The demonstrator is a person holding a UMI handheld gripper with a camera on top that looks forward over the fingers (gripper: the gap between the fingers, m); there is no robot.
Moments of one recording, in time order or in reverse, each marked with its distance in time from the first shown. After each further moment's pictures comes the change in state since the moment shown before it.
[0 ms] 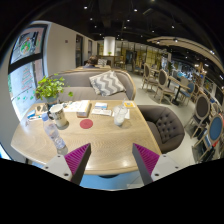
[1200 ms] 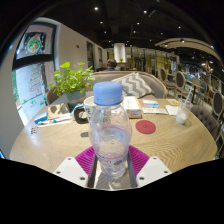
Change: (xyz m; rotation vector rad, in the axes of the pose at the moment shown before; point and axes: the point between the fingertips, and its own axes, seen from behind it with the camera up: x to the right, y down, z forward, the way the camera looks) arm -0.297 0.025 0.198 0.118 -0.129 0.046
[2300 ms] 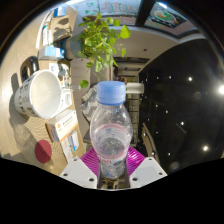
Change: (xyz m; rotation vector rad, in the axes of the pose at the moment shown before) arm 0.096 -0.253 0.056 0.052 0.636 -1.457
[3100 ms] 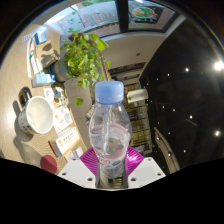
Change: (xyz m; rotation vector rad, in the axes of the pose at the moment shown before) arm 0.023 -0.021 -0.003 0.138 -0.098 0.194
